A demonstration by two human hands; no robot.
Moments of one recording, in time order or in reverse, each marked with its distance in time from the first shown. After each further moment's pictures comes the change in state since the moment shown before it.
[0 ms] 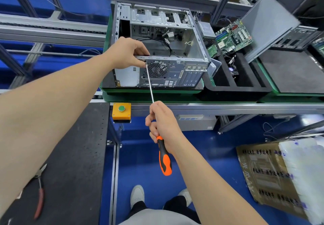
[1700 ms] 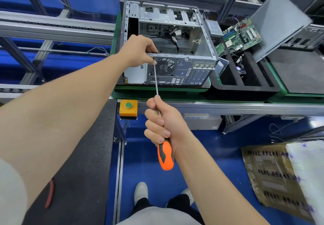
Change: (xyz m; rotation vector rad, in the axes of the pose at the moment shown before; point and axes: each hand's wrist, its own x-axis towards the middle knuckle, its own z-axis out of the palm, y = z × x) left_hand 0.002 0.010 0.009 0.033 0.083 -0.097; right_hand -0.045 -0.041 0.027 0.637 -0.326 0.235
